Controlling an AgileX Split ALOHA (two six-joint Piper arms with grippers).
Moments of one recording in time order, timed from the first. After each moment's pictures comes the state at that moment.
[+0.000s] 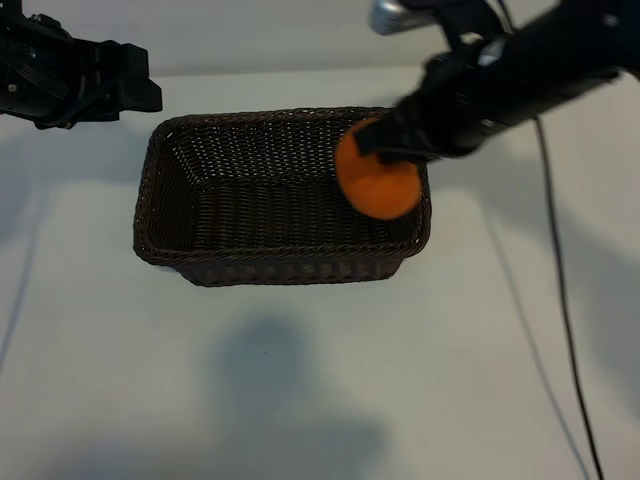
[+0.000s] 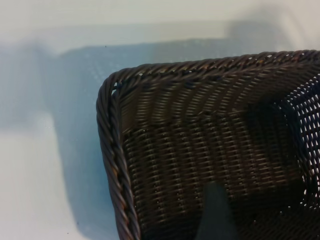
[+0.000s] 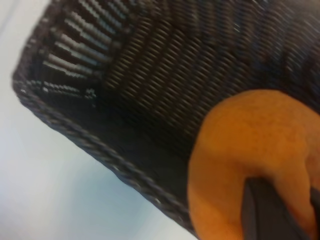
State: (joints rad) left arm -0.08 1.51 -1.18 -0.52 0.70 0.24; right arm 0.40 1.68 -1.32 0.43 0.70 -0.19
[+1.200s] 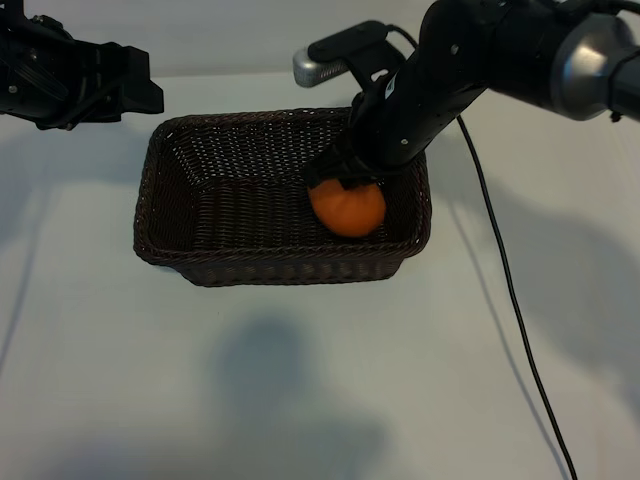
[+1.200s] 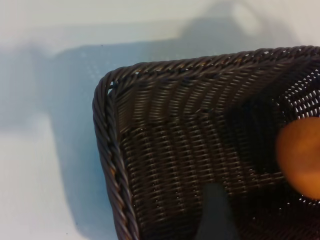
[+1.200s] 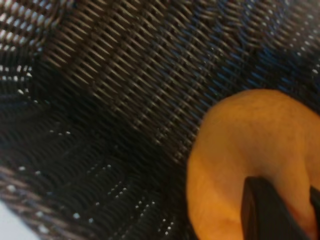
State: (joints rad) left arm -0.08 1.51 -1.18 -0.53 0.70 0.25; right arm 0.45 1.98 -1.50 0.28 0.72 -0.15
